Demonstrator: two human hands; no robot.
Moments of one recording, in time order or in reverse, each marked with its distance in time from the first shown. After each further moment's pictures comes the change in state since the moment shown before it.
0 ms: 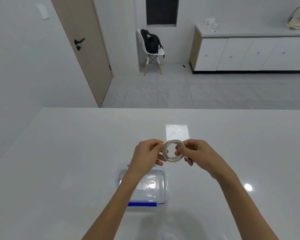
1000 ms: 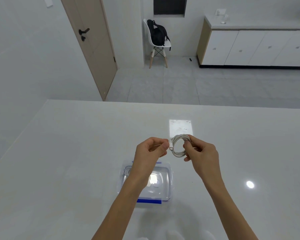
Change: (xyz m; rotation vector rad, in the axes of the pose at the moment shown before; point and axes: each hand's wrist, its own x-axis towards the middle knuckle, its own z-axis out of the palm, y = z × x) left_hand -0.009 -0.005 -0.011 -0.301 0.123 -0.104; right_hand 0.005 0.003 0.045 0.106 0.443 -0.110
